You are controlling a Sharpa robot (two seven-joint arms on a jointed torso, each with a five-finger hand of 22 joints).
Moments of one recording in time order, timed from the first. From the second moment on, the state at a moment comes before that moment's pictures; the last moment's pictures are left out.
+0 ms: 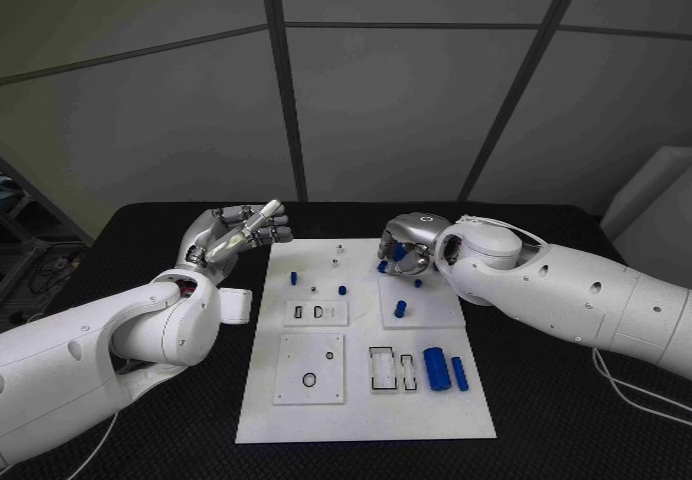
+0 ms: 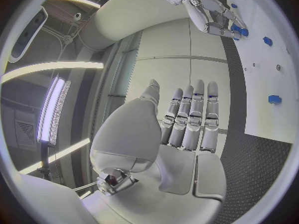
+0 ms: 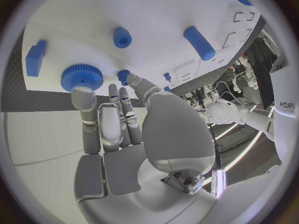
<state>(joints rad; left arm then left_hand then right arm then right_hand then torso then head) 1.10 -0.91 0.11 1.64 -0.06 -0.48 0.50 1.35 0.00 0.01 0.15 0.07 0.98 0.20 0.12 0.07 1.08 0.15 0.12 0.07 1.11 0.11 0.18 0.12 0.18 0.85 0.23 0.39 0.17 1.18 -0.66 0.13 1.32 -1.74 -0.10 -0.12 1.31 -0.11 0.35 -0.08 0.22 1.05 0.15 0.07 0.07 1.15 0.09 0.07 0.07 1.47 0.01 1.31 1.13 0.15 1.21 0.10 1.16 0.85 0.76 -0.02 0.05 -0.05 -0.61</state>
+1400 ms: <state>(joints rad) 1.10 -0.92 0.11 1.64 -0.06 -0.48 0.49 1.35 0.00 0.01 0.15 0.07 0.98 0.20 0.11 0.07 1.07 0.16 0.11 0.06 1.11 0.11 0.18 0.12 0.18 0.85 0.23 0.39 0.17 1.18 -0.64 0.13 1.31 -1.72 -0.19 -0.11 1.36 -0.08 0.47 -0.09 0.16 1.12 0.14 0.09 0.07 1.27 0.07 0.08 0.08 1.47 -0.01 1.36 1.17 0.13 1.24 0.09 1.25 0.96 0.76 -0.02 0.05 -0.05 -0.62</state>
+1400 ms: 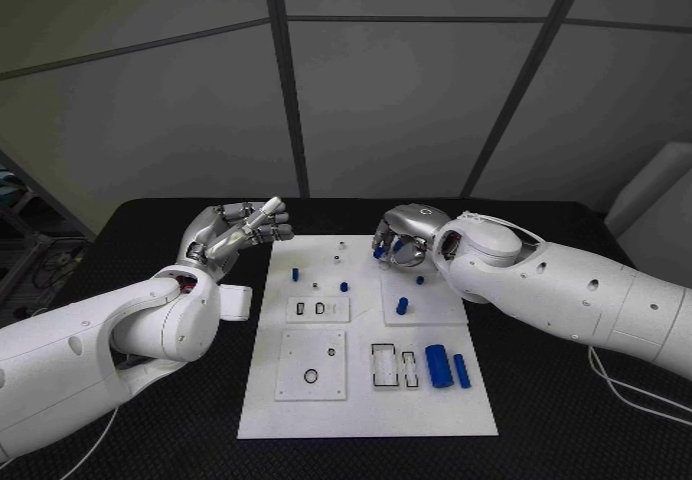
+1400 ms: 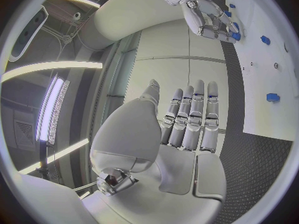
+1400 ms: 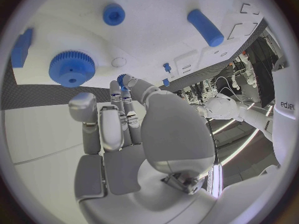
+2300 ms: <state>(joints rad) 1.10 -0.91 0.11 1.63 -0.07 -0.47 0.48 1.35 0.00 0.01 0.15 0.07 0.98 0.20 0.11 0.07 1.07 0.16 0.11 0.06 1.11 0.11 0.18 0.12 0.18 0.85 0.23 0.39 0.17 1.20 -0.45 0.13 1.15 -1.72 -0.32 -0.13 1.36 -0.08 0.47 -0.09 0.16 1.12 0.14 0.09 0.08 1.26 0.07 0.08 0.08 1.47 -0.01 1.36 1.17 0.13 1.24 0.09 1.25 0.97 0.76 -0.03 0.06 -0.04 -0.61</state>
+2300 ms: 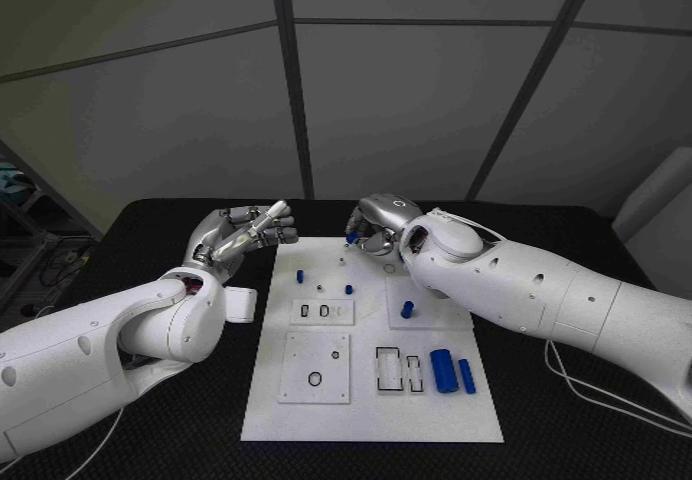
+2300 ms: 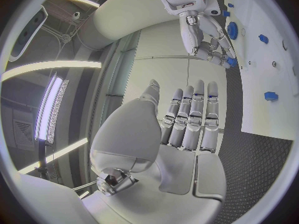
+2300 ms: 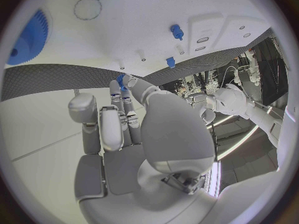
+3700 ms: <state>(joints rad) 1.11 -0.91 0.11 1.64 -0.07 -0.46 0.48 1.35 0.00 0.01 0.14 0.07 0.98 0.20 0.11 0.07 1.07 0.16 0.11 0.06 1.11 0.11 0.17 0.12 0.18 0.85 0.23 0.39 0.17 1.20 -0.37 0.12 1.05 -1.72 -0.25 -0.13 1.33 -0.10 0.48 -0.07 0.15 1.08 0.16 0.07 0.07 1.20 0.09 0.06 0.07 1.47 0.00 1.36 1.16 0.13 1.23 0.10 1.26 0.96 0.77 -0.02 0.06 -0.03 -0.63</state>
